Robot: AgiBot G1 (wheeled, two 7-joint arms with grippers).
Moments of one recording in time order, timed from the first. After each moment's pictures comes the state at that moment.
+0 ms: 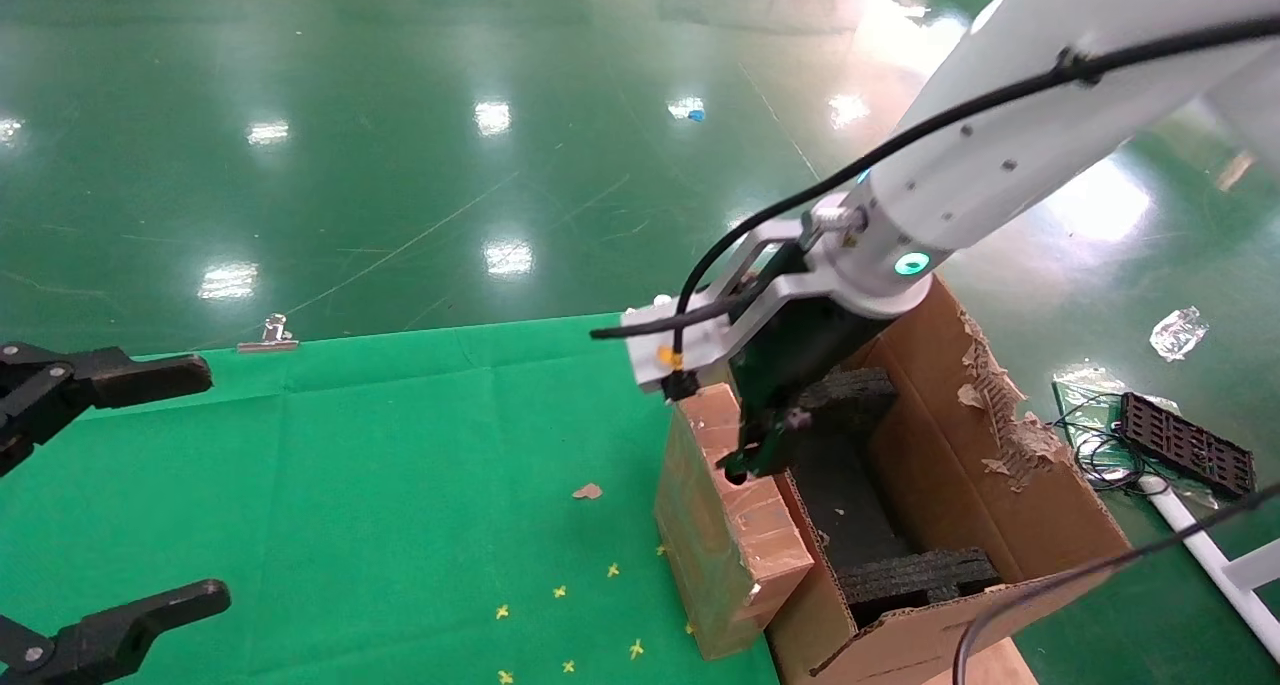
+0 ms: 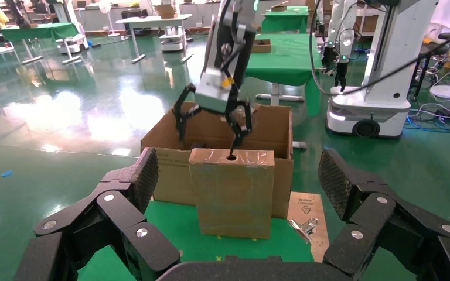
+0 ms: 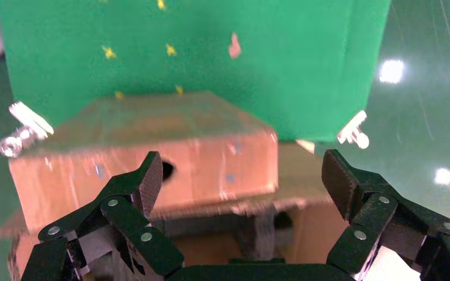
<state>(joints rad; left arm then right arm) -1.08 0.61 0.28 -1.28 0.73 1.49 -0.19 2.05 -0.89 -1.32 1.36 -1.61 -1.58 0.59</state>
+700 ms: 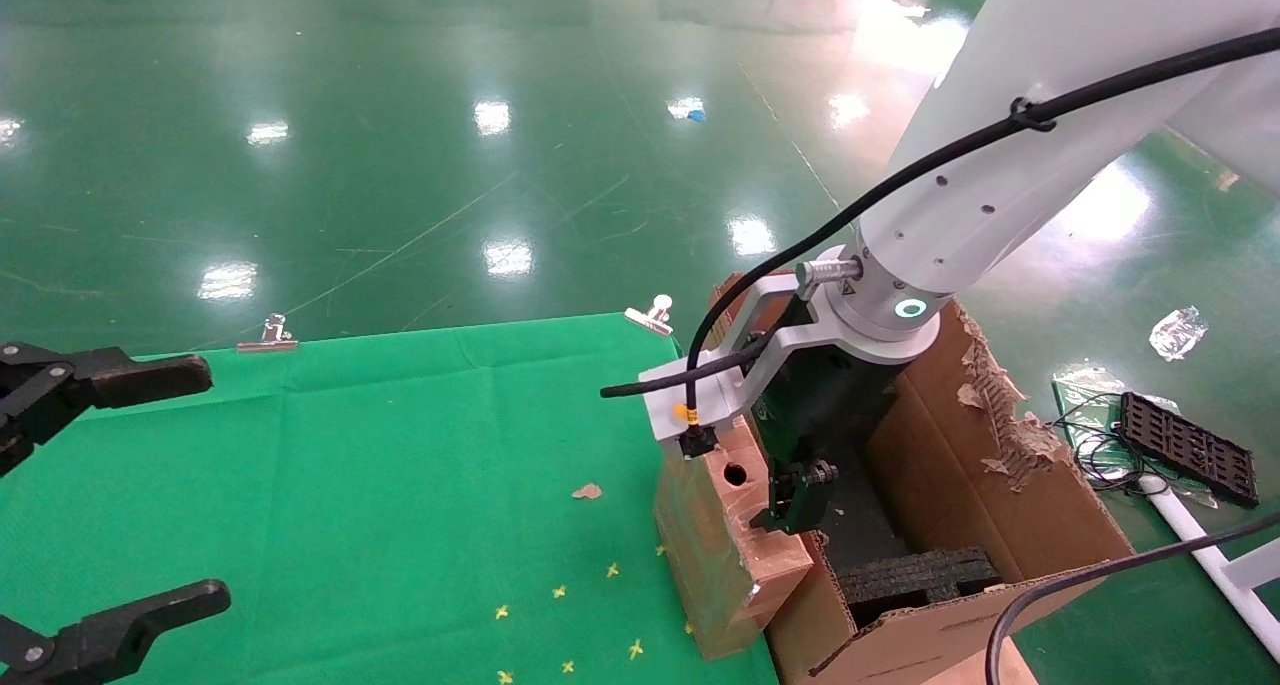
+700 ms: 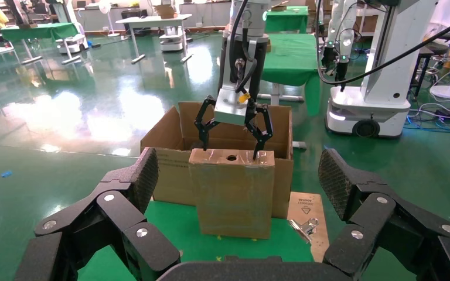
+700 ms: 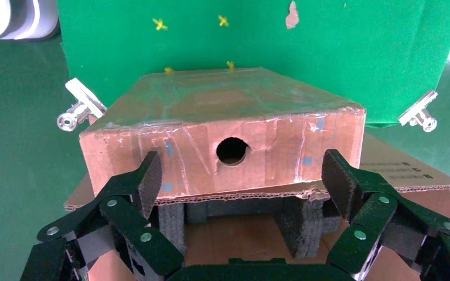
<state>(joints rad) -1.08 0.61 0.28 -1.28 0.73 1.49 -0.18 2.17 -0.91 -1.58 1.36 -1.53 -1.53 0.67</state>
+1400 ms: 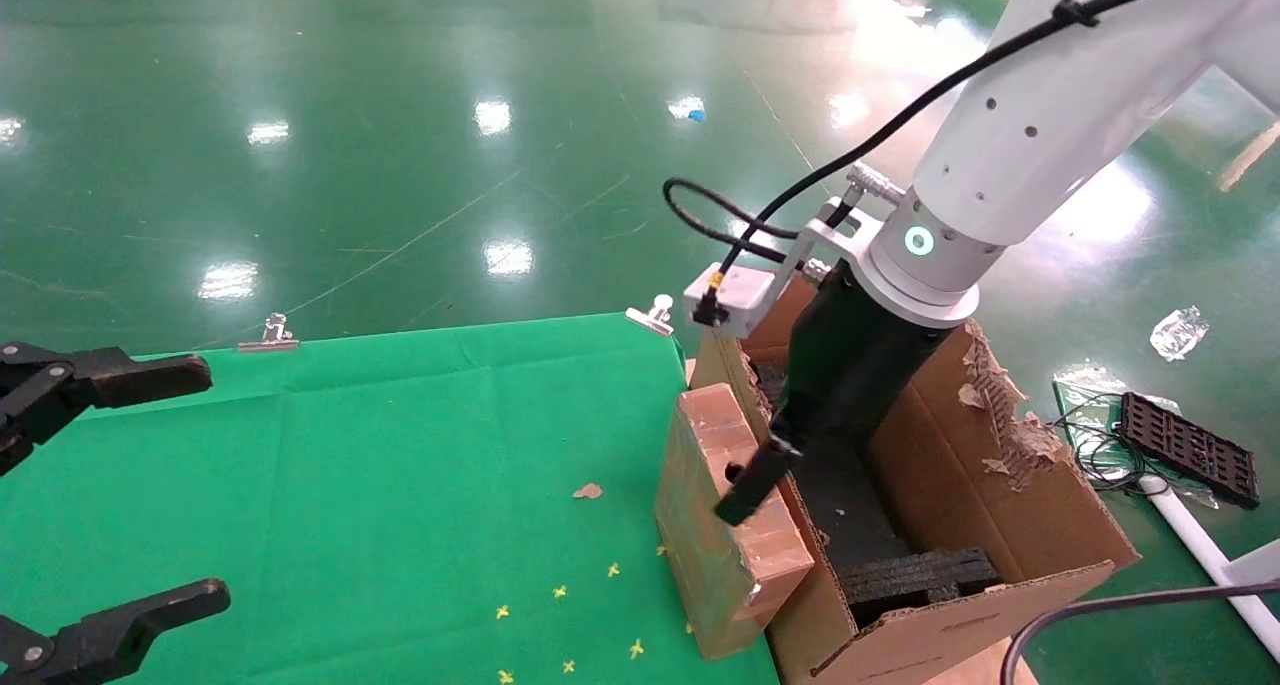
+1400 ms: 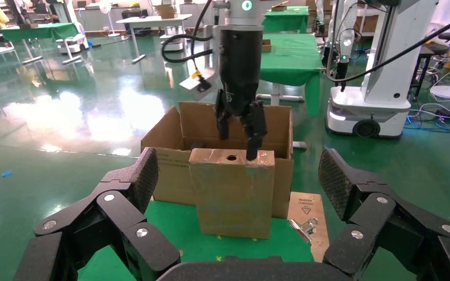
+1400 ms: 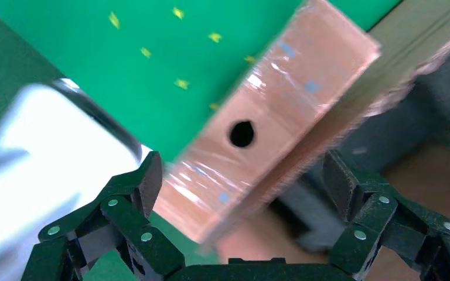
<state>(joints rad) -1.08 0.61 0.29 -1.28 0.73 1.49 -0.18 2.18 -0.94 -1.66 1.05 -1.35 -1.57 1.22</state>
